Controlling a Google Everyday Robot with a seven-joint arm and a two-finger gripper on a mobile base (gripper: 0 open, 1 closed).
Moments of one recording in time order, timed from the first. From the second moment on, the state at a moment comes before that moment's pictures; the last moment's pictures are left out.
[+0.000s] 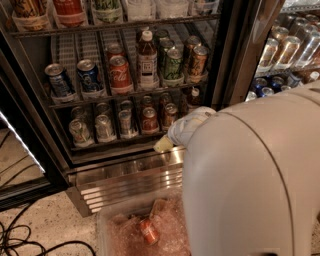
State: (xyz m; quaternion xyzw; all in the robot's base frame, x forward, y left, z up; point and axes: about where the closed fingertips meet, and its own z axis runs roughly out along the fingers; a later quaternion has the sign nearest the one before) arm 0.717 -0.051 0.614 -0.38 0.84 -0.01 0.38
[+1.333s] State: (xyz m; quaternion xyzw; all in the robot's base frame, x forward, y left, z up) arm 0.715 -0.057 0.592 -0.30 0.81 0.17 0.48
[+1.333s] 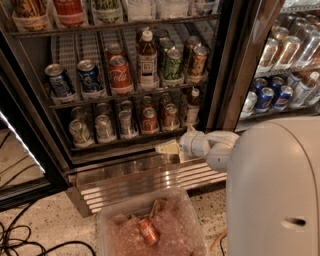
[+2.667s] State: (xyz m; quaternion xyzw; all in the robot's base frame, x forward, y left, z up) arm 0.729 -0.036 0.605 -0.22 0.76 0.25 0.56
